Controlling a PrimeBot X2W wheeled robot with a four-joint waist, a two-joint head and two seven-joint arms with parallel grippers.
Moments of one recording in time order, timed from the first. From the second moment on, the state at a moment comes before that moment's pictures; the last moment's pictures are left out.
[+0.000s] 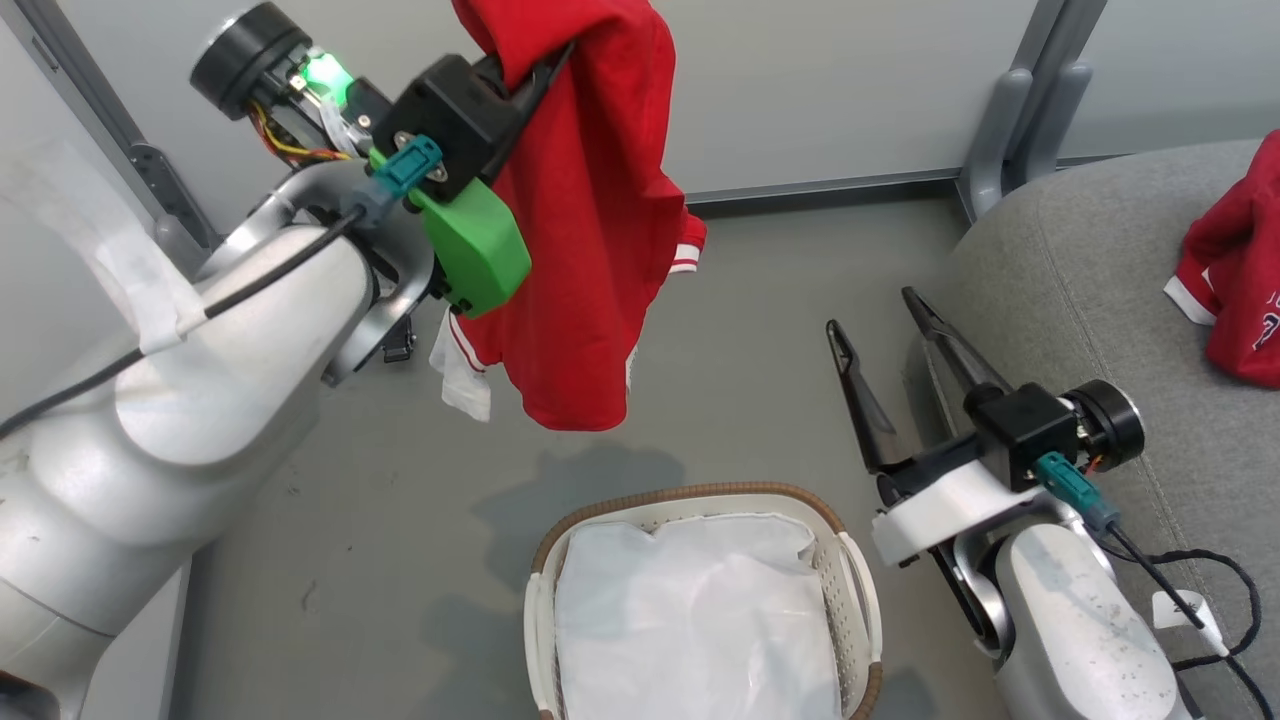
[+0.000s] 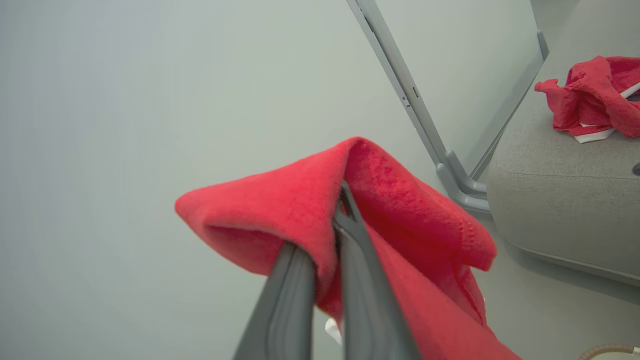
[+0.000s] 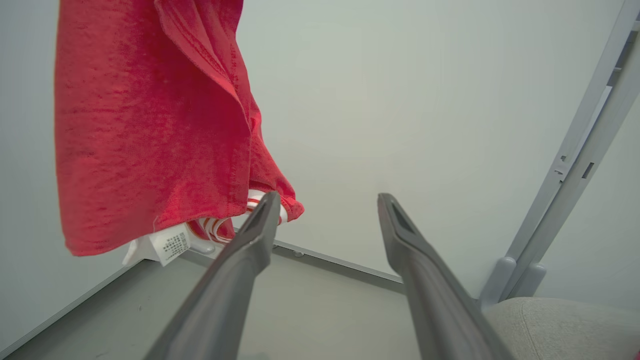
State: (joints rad) left arm -1.13 0.46 -1.05 0.30 -0.51 -0.02 -0.04; right arm -0.32 -0.05 0.17 0.20 0.02 0.13 -0.26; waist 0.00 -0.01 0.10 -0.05
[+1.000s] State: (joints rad) left arm -1.30 0.35 -1.03 0.31 -0.53 -0.01 0.01; right arm -0.41 -0.05 0.46 0.17 0.10 0.13 -0.26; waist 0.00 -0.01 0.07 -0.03
